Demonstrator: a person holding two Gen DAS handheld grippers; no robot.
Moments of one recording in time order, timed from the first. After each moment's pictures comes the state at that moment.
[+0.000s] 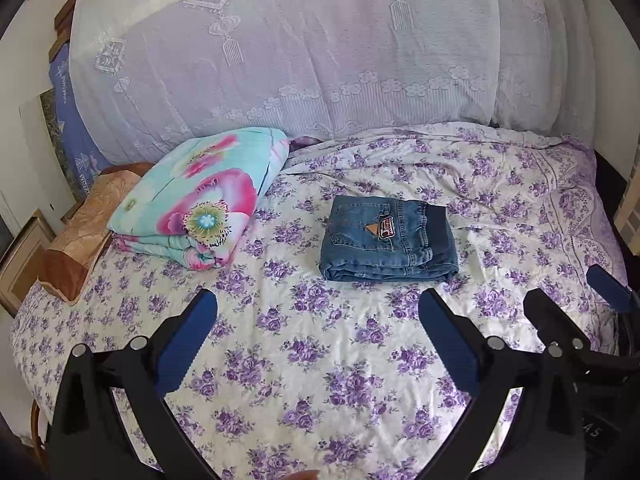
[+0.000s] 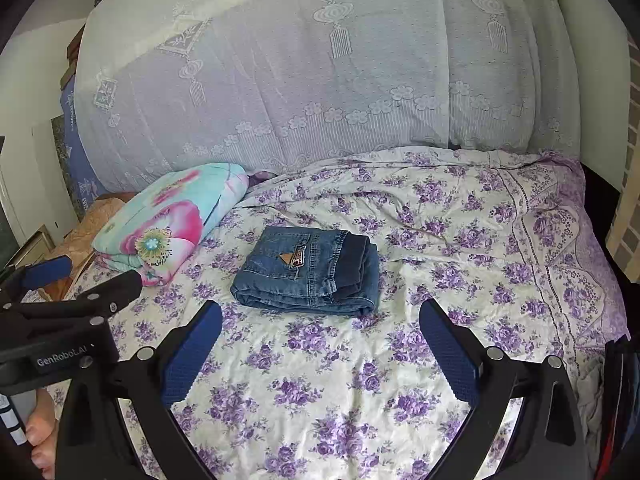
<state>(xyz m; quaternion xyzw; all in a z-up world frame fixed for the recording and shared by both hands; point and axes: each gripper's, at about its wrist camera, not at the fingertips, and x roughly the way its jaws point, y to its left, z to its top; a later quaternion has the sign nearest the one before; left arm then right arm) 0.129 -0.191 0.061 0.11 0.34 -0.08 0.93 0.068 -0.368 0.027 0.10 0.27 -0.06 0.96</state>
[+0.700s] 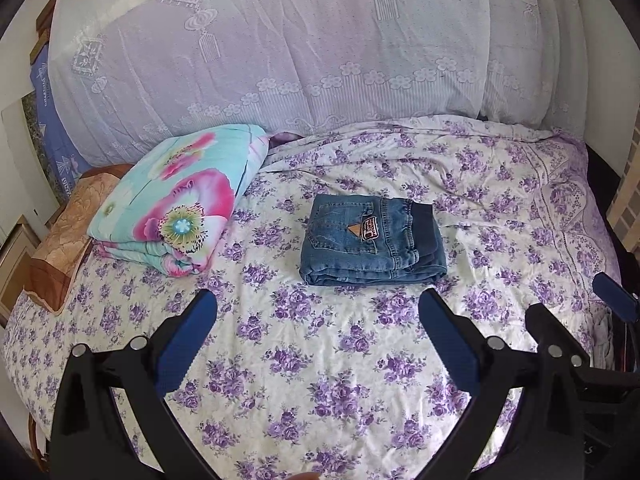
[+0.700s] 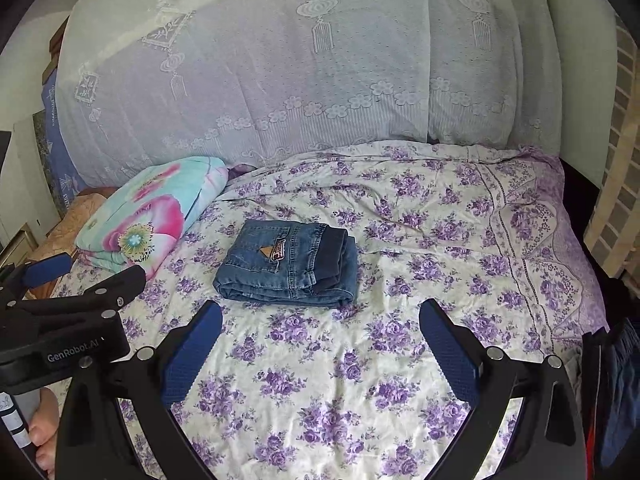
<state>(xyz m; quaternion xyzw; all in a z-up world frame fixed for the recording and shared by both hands) 0.155 -0.212 0.053 0.12 0.35 -0.11 0.92 0.072 -0.373 0.030 0.09 0.30 -0.11 0.94</state>
